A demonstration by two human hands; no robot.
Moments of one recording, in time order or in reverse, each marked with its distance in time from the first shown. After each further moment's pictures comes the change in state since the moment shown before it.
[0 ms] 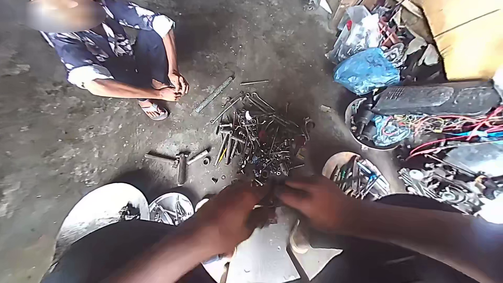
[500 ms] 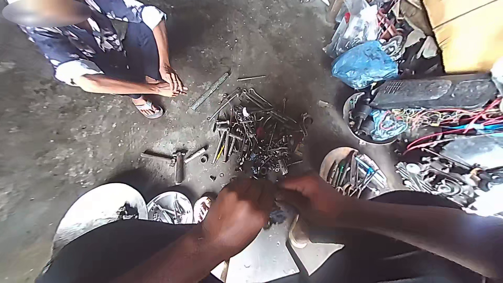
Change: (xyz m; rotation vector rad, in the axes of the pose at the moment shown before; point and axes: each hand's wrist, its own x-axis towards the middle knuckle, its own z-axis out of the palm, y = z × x) left_hand 0.008 0.001 0.034 0.573 0.501 0.304; right_hand -0.005 0.006 0.009 0.594 -0.028 0.294
